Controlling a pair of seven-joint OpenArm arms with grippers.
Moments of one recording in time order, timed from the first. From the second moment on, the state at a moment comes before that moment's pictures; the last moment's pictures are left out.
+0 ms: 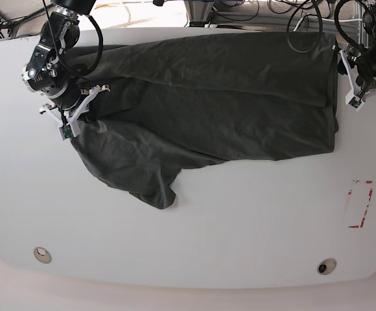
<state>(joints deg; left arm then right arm) 20.9 -26.5 -27.3 107.3 -25.4 -42.8 78.8 -9.3 6.2 28.0 102.1 17.0 41.0 -57.5</state>
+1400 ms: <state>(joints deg) 18.4 -26.5 -27.3 107.3 -25.4 -42.8 78.9 3.1 6.6 28.2 97.4 15.7 41.0 -57.2</state>
